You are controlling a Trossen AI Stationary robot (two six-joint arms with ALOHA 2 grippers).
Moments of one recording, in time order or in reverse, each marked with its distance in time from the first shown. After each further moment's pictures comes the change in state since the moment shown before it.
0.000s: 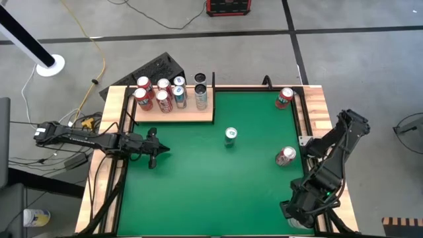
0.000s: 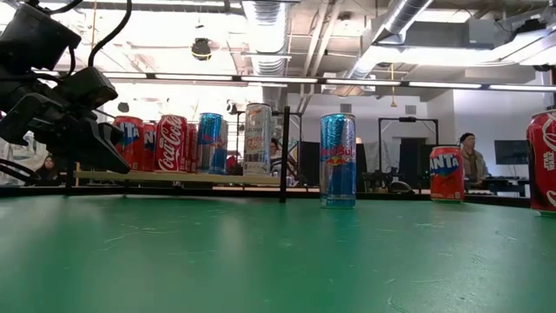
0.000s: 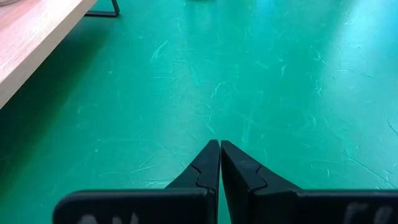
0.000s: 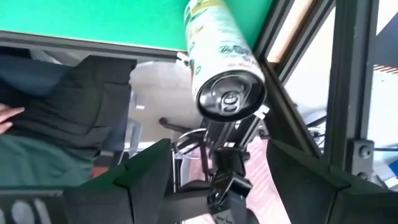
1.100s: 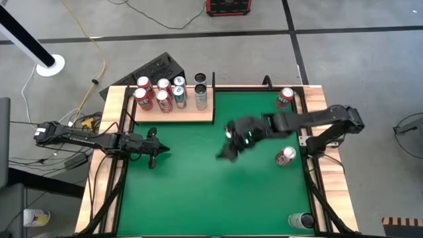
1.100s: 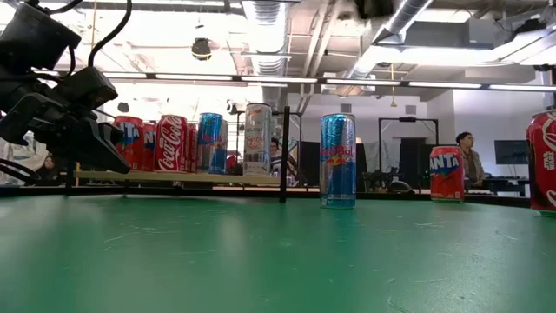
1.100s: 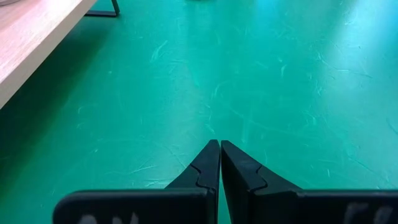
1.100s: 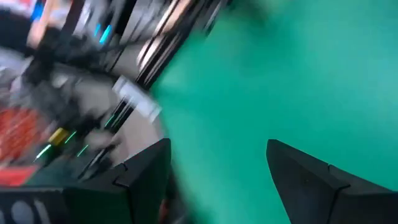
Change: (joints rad) left arm 0.000 0.000 0.000 0.000 0.000 0.000; right arm -0.753 0.007 -0.050 0.704 0.303 -1.368
